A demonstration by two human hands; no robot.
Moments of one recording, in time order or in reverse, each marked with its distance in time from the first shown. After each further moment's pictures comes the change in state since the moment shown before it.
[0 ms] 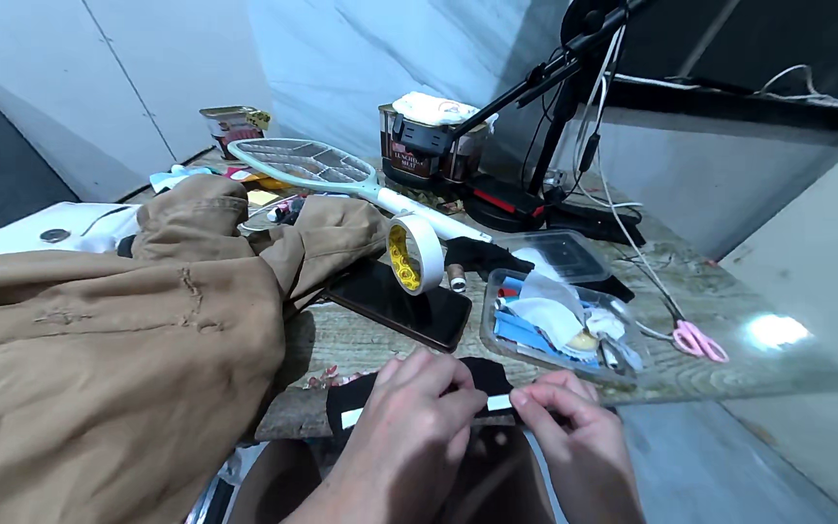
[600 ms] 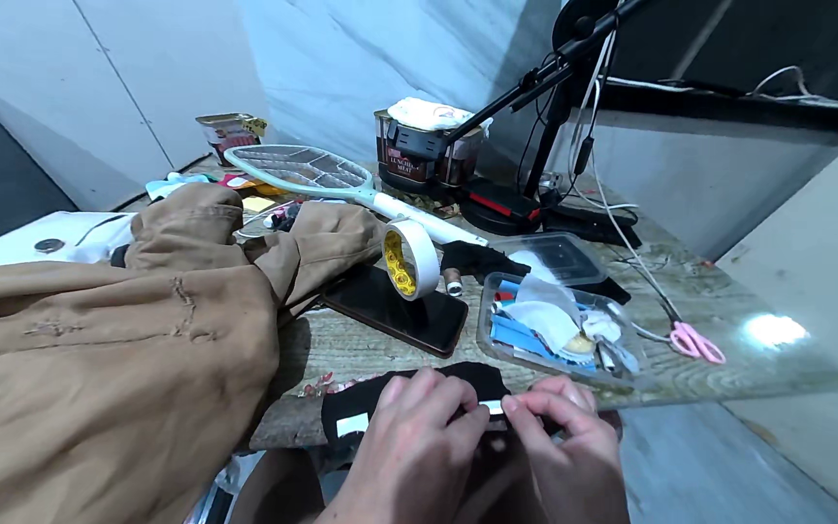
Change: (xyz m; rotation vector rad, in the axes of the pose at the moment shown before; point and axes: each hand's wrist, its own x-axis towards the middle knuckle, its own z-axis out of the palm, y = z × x) left_hand -0.005 0.009 0.006 0.101 -0.021 0.030; right_hand -0.003 0.009 0.009 -0.045 0.102 -0.109
